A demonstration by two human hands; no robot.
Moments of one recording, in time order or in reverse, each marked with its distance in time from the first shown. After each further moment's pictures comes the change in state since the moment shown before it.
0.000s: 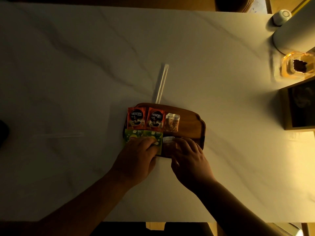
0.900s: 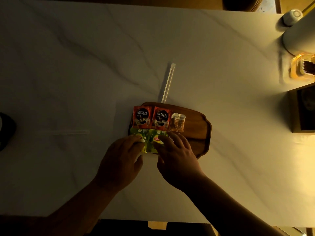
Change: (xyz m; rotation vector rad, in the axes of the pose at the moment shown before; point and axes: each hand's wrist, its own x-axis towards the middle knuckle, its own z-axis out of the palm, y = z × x) left_hand -0.037 -0.032 -0.010 0.010 0.102 -0.129; right_hand 0.030 -0.048 -0.004 -0.004 -0.023 -0.126
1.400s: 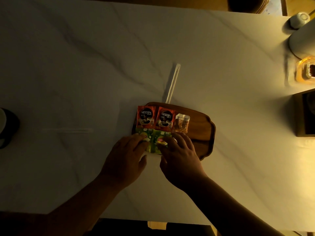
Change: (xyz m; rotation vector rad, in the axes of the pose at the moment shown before) left_hand 0.003 -0.003 0.005 -0.013 -0.041 0.007; right_hand 0.006 -0.006 -0.008 -0.061 -0.113 0.044
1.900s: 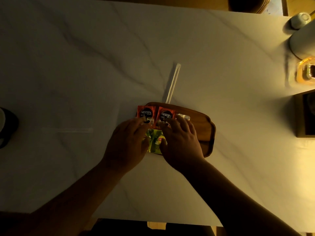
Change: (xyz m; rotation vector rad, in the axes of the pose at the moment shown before) left_hand 0.041 -0.005 -0.016 0.007 0.086 -0.046; right_hand 0.038 0.011 -0.011 0.016 0.165 0.065
